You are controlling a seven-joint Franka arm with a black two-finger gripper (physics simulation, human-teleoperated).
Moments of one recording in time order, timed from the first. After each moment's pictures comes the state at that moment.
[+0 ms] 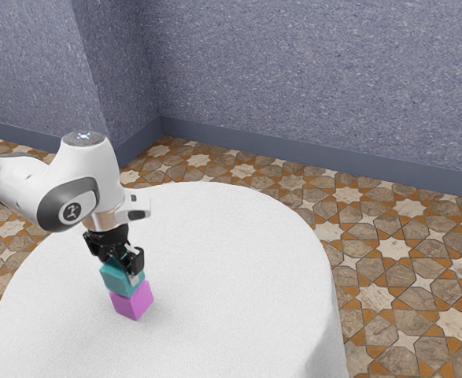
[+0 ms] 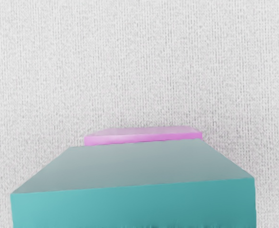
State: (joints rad) arm -0.35 -0.17 0.33 -2.50 0.16 2.33 -0.10
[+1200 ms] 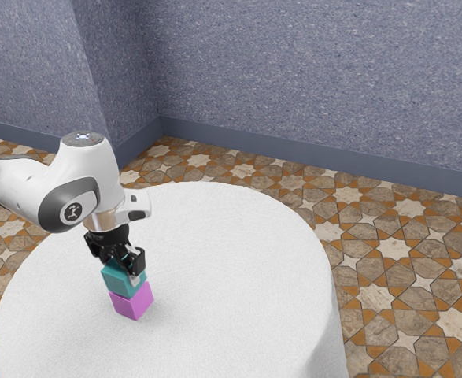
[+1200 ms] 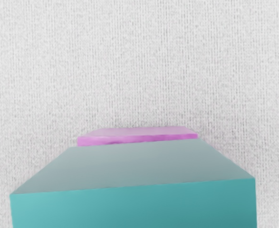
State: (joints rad) arm -0.35 -0.16 0.34 -2.50 0.14 2.33 -0.08
